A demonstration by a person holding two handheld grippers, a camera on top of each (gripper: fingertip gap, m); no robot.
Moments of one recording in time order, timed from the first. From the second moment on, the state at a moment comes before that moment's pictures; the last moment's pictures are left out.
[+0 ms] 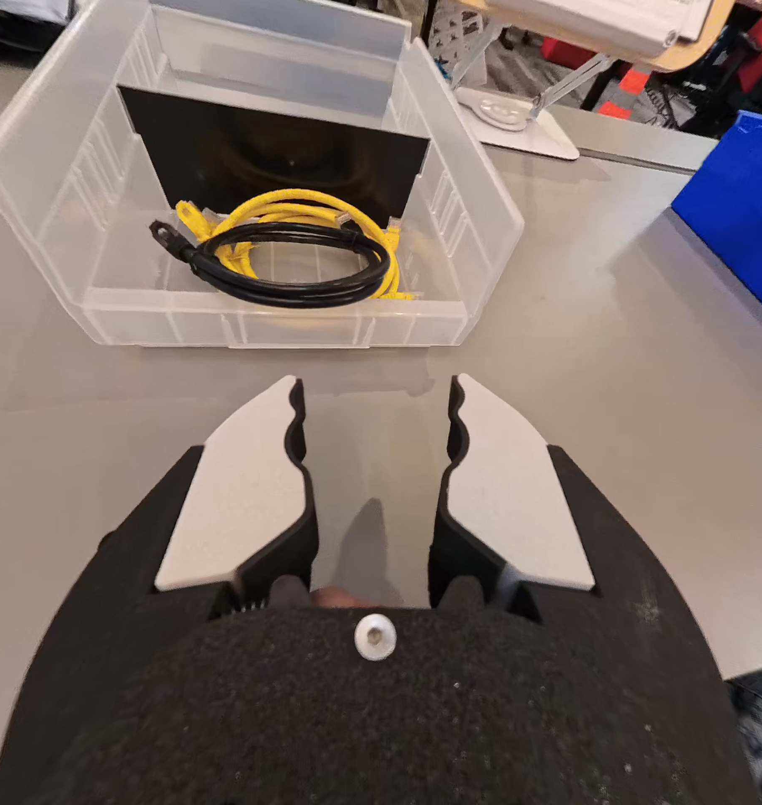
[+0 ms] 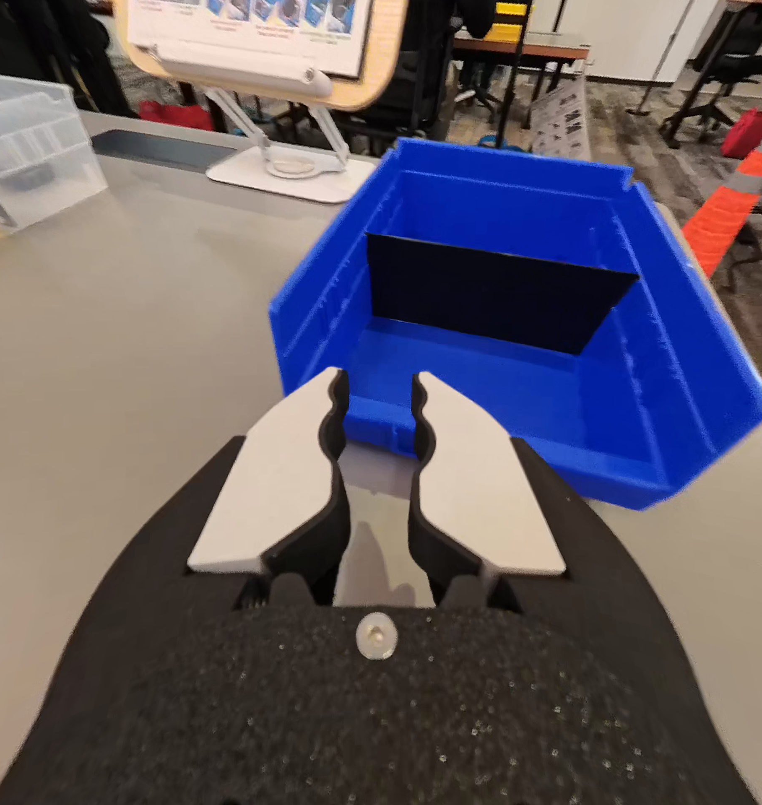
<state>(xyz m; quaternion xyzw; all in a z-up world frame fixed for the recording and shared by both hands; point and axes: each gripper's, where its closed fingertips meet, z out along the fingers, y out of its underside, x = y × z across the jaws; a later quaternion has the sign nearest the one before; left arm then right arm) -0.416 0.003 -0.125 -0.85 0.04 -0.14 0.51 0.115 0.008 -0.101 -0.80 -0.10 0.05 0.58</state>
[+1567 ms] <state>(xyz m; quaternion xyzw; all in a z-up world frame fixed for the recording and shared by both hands) -0.382 0.269 -0.040 -0.86 0.05 -0.37 0.34 0.008 0.010 -0.102 -0.77 -0.24 0.19 0.56</state>
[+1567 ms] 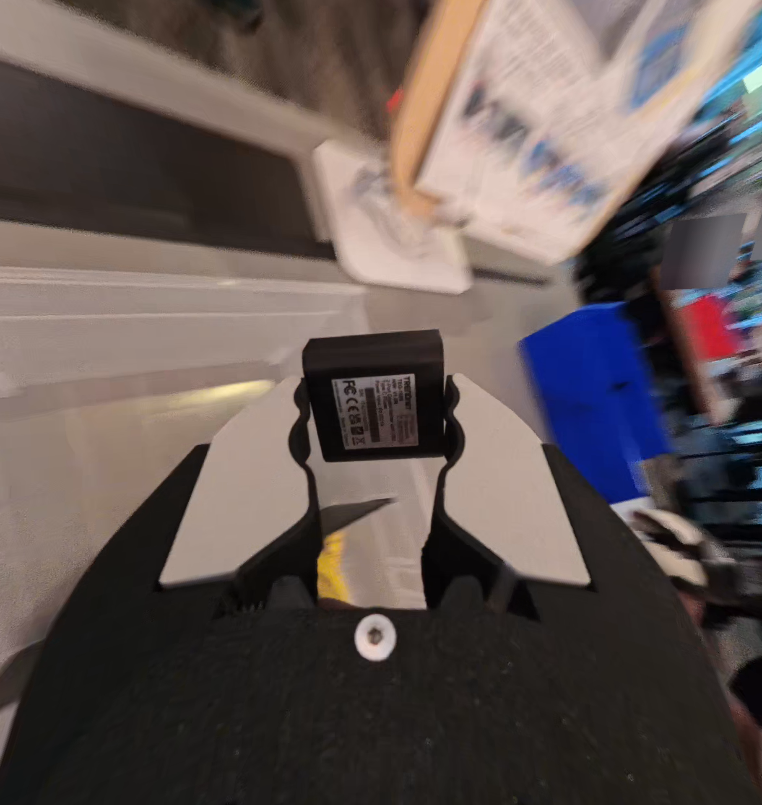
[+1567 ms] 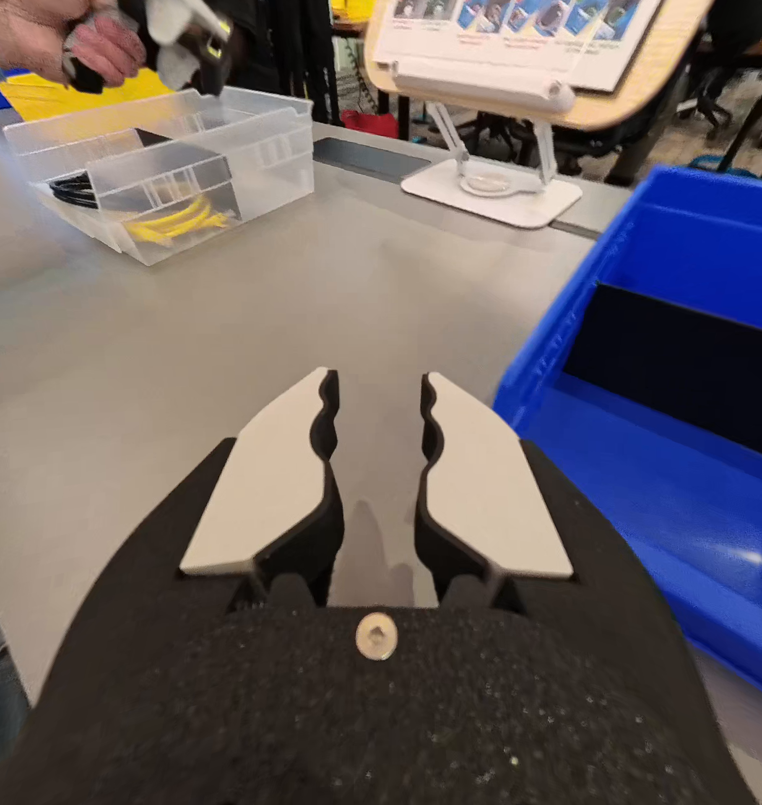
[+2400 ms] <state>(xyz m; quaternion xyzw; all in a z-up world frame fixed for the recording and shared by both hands) -0.176 0.097 0.069 -0.41 -0.08 -0.78 0.47 -0.162 0.093 0.054 -0.51 -0.42 0.11 0.75</state>
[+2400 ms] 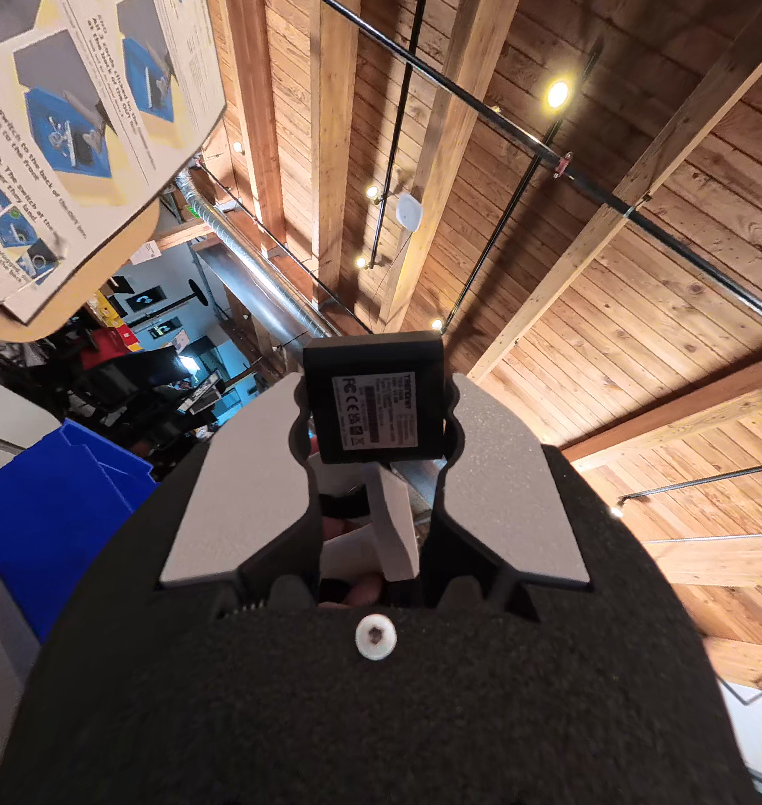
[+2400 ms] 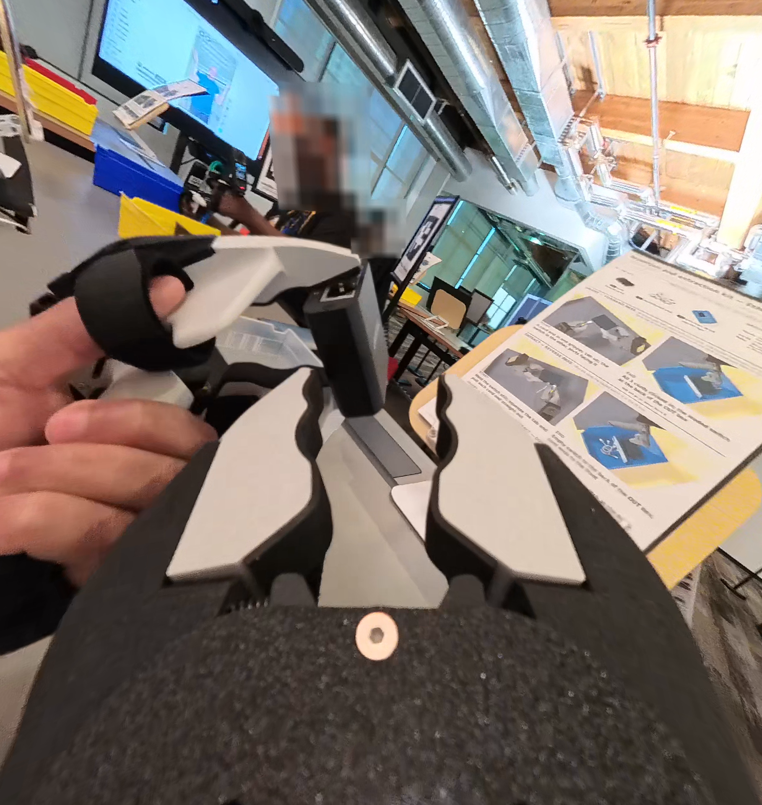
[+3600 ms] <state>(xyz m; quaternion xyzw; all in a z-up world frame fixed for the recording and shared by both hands) -0.181 0.031 -0.038 -0.68 0.15 -0.56 0.44 -0.138 0.125 0.070 -0.44 -0.54 0.00 0.72</state>
